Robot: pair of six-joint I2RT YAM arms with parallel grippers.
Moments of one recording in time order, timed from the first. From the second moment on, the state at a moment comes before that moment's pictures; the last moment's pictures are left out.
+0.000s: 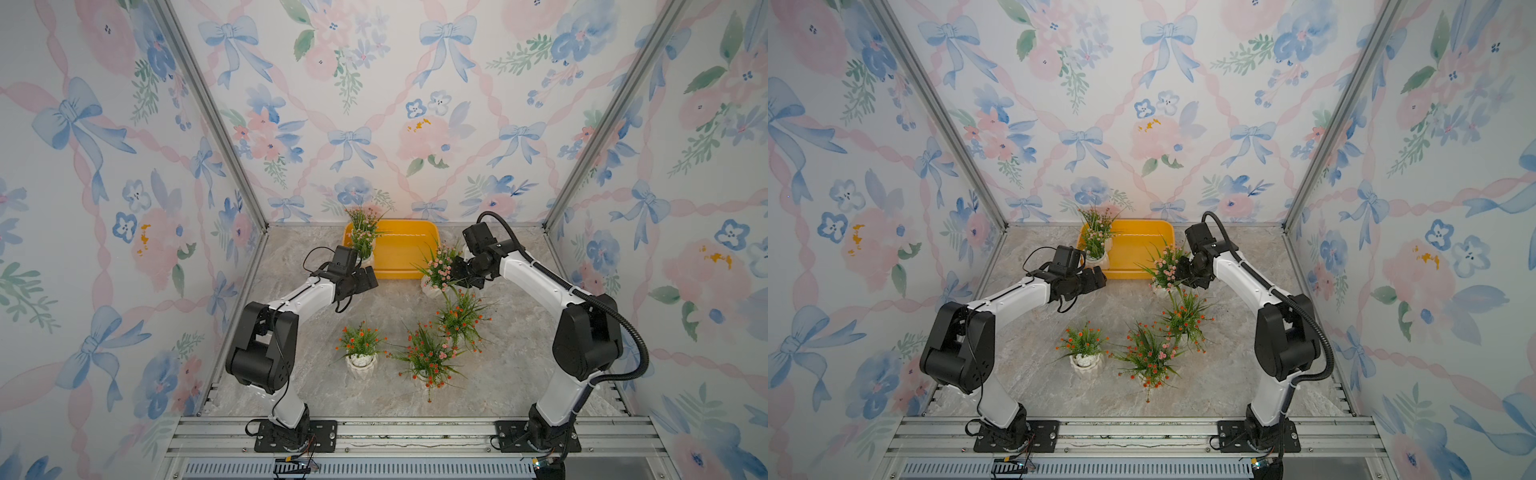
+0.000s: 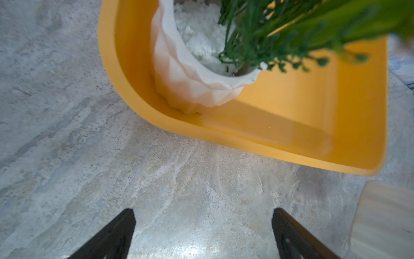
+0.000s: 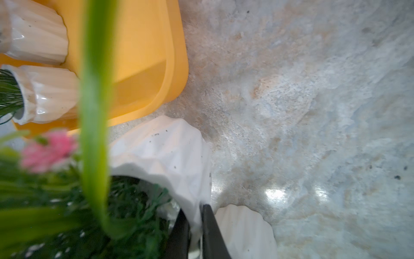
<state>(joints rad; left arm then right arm) -0.31 1.70 1.10 -0.31 0.05 -0.62 0.37 1.96 1.69 -0.84 -0.16 0.65</state>
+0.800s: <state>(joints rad) -0.31 1.52 1.06 -0.30 -0.13 -0.59 0.38 2.29 2.24 -0.89 -0.20 0.64</state>
